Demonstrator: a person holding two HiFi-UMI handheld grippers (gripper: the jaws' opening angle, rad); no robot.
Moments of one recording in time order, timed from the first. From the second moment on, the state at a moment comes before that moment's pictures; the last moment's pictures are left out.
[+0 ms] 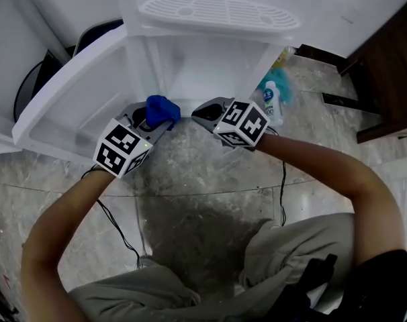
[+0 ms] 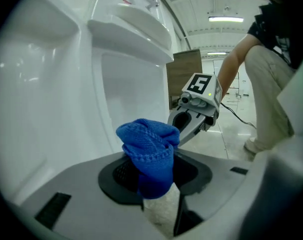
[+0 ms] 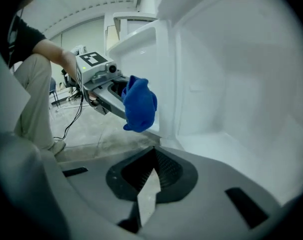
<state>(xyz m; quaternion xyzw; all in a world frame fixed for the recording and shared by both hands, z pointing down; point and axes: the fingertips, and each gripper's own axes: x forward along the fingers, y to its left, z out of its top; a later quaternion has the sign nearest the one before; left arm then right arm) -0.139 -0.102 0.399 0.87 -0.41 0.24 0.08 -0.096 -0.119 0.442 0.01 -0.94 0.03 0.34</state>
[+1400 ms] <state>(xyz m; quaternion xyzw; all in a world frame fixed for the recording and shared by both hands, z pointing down) -0.141 -0.087 0.426 0.87 -0.41 0.24 0.14 -0.116 -0.113 0.410 -0.03 -0.94 0.00 0.33</state>
